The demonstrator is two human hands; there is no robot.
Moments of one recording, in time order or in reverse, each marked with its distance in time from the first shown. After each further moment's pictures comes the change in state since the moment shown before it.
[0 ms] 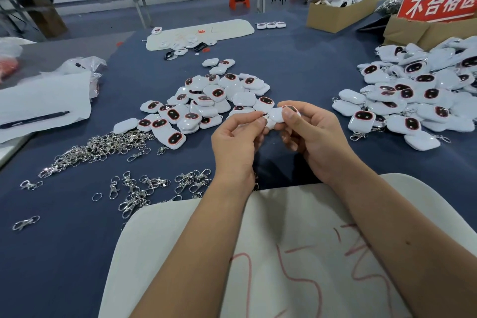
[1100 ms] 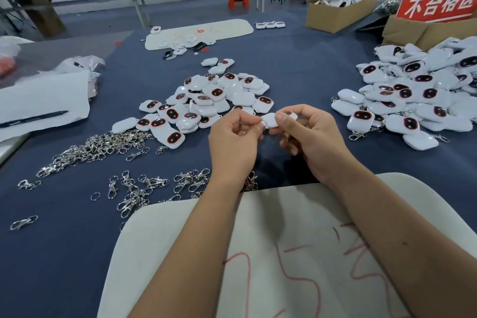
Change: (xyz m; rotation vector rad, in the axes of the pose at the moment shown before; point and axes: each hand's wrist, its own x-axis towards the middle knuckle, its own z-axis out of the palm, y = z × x) left_hand 0.007 0.002 -0.011 0.502 -0.010 0.260; right_hand -0.002 -0.002 0.005 -0.108 0.063 0.018
